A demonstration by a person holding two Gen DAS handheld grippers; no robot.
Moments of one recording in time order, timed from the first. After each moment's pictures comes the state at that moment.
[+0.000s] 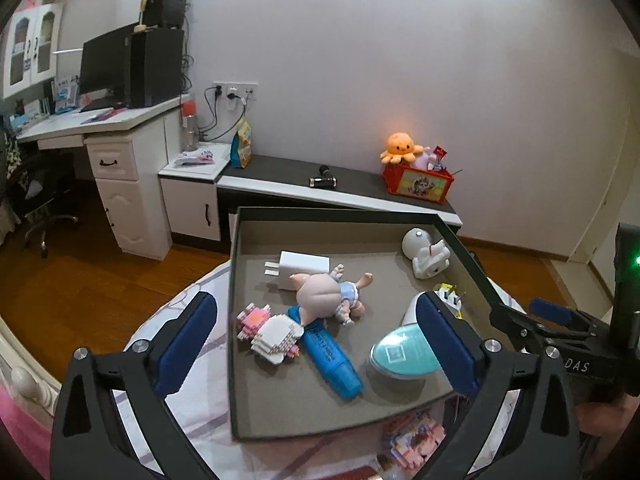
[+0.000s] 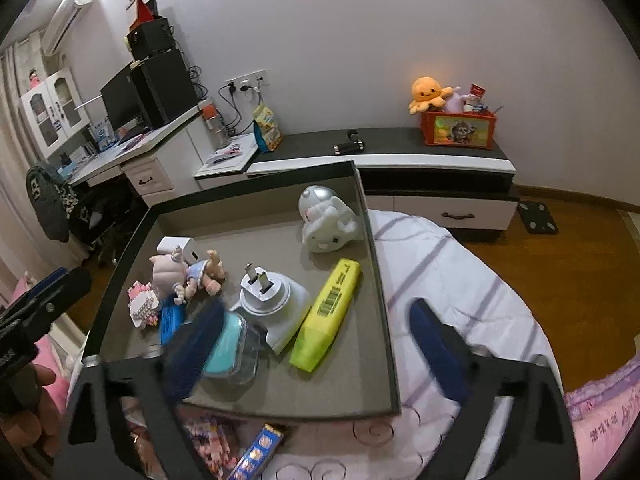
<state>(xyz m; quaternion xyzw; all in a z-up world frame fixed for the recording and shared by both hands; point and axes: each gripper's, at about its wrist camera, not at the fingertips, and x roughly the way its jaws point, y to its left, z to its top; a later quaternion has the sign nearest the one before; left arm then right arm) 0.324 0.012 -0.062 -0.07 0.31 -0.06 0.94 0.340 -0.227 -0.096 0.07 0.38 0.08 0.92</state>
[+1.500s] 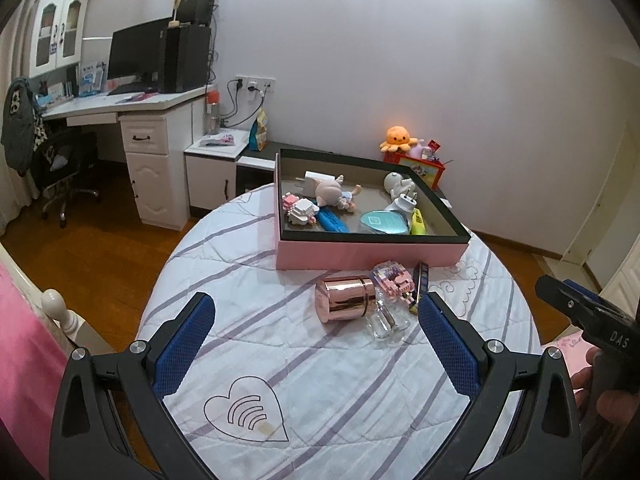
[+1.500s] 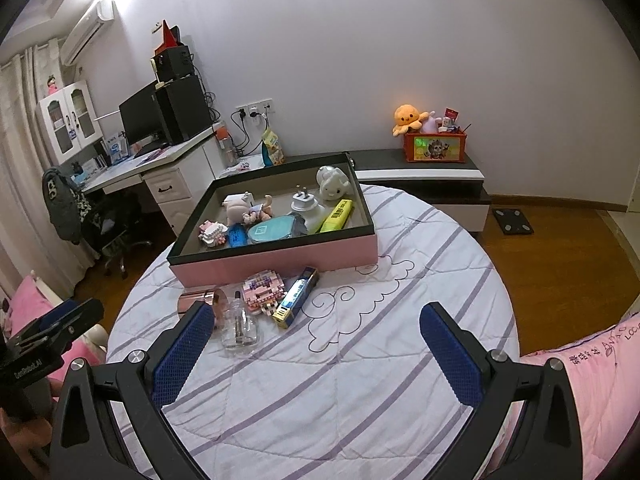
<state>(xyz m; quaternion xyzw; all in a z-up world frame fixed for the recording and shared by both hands) 0.132 0.032 -0.060 -0.08 0.32 -0.05 0.94 0.140 -0.219 -0.065 0.06 0.32 0.07 0.94</state>
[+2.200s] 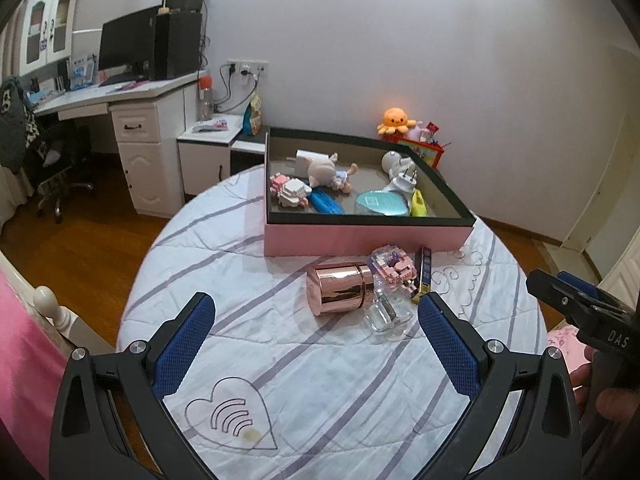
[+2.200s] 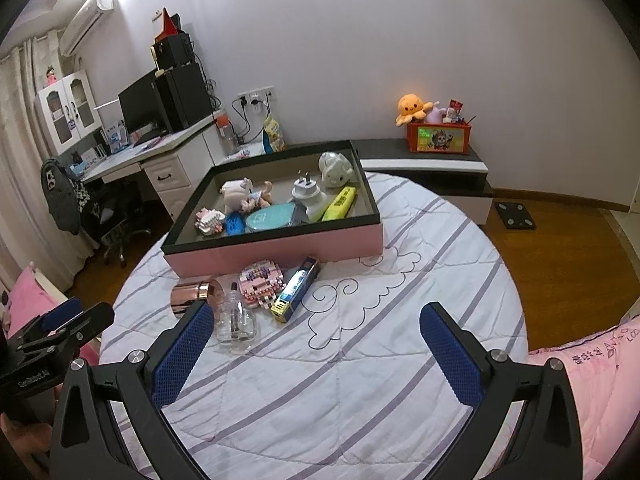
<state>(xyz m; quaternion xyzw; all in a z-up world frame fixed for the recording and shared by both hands) 0.157 0.019 -0.080 -0.08 0.35 -0.06 0.93 0.161 -0.217 -0.081 0.06 0.35 0.07 0.93</state>
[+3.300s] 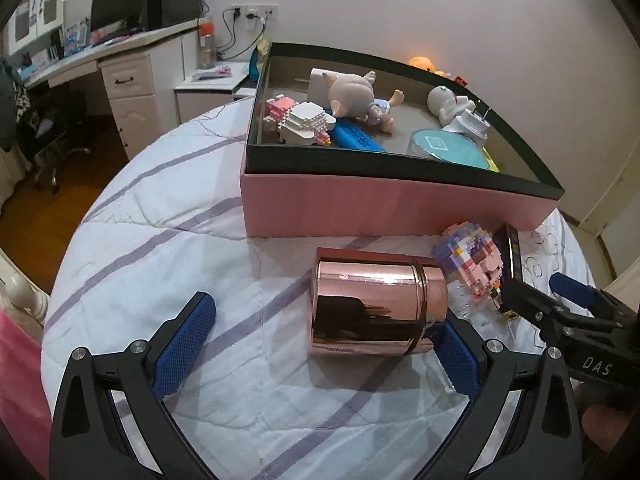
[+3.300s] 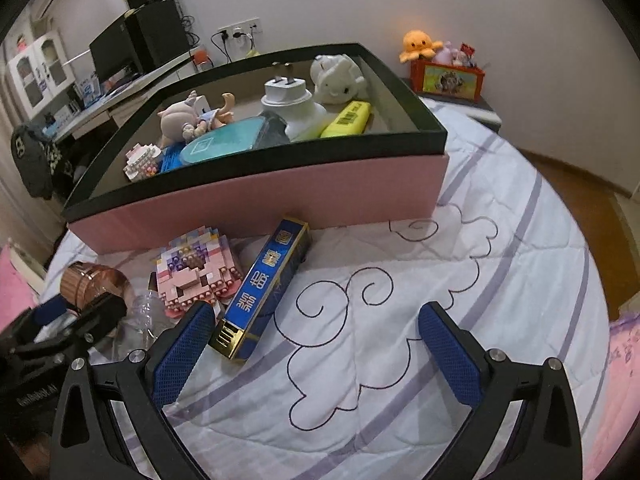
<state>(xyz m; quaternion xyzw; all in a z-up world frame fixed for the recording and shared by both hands) 0.250 0.009 -0.168 -0.07 0.43 -0.04 0.90 0.261 -0.193 -0.174 0.03 0.44 0.05 0.89</state>
